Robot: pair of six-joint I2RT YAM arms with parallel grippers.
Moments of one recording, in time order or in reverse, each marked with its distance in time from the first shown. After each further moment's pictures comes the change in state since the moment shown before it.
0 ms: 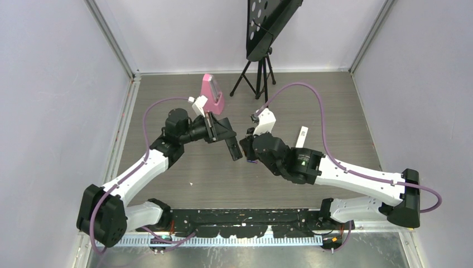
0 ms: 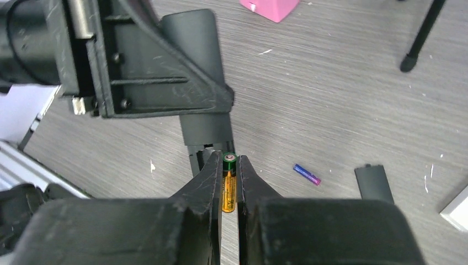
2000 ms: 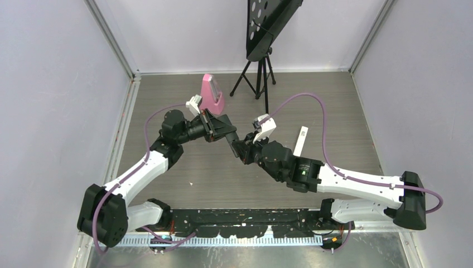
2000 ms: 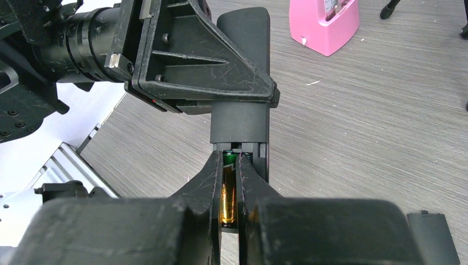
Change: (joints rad) left arm 0.032 0.000 -0.038 0.196 0.068 -0.456; right arm 0.040 -0.056 -0.195 0.373 -0.088 -0.109
